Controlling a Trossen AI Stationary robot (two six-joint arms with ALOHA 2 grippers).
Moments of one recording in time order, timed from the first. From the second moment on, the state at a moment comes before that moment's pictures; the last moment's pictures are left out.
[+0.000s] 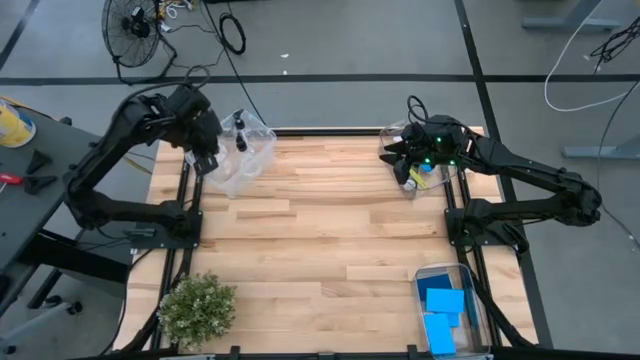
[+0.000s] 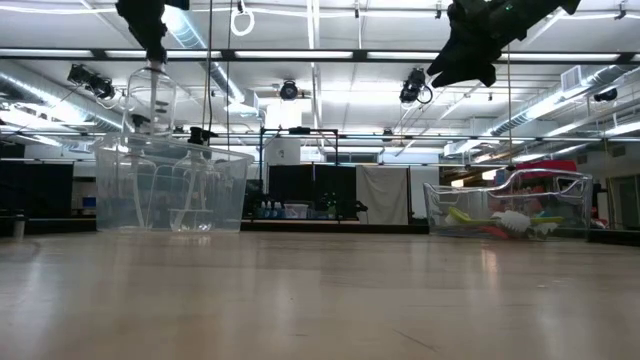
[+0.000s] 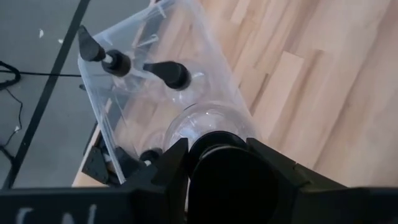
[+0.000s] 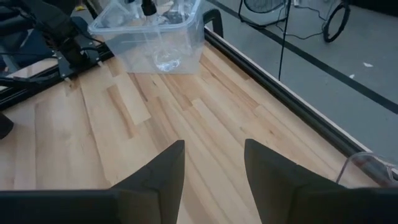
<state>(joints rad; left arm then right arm) 0.69 1.16 1.54 -1.49 -0.06 0.31 -0.45 0.96 0.94 -0.52 -0.06 0.19</state>
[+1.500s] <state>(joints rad) 0.92 1.16 1.08 -1.08 0.21 0.46 -0.45 0.96 0.94 -0.51 -0.06 0.18</state>
